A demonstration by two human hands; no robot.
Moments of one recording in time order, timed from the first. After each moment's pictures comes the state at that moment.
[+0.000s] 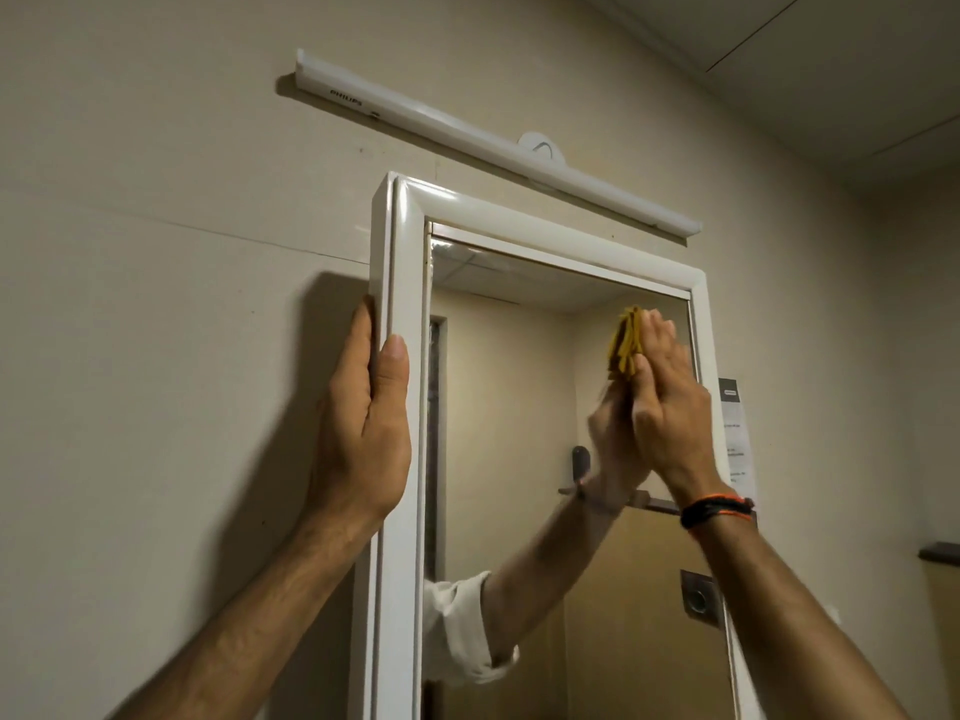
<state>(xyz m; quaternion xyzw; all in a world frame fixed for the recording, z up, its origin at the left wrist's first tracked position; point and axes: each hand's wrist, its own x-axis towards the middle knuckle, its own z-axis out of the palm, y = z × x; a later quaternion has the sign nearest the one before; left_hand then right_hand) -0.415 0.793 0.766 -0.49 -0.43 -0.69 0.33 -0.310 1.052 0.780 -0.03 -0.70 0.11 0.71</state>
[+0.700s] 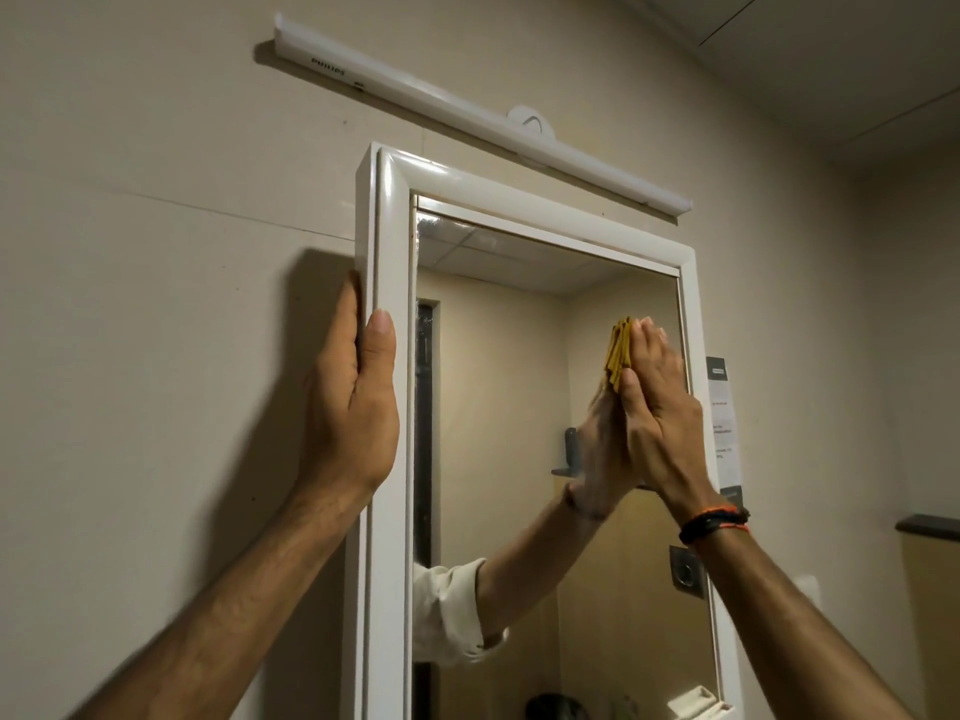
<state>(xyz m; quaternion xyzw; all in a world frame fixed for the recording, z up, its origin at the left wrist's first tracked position) -0.418 0.795 0.765 -0.48 -0.42 -0.69 0.33 -0.306 1.048 0.747 -0.04 -0.72 0.10 0.69</state>
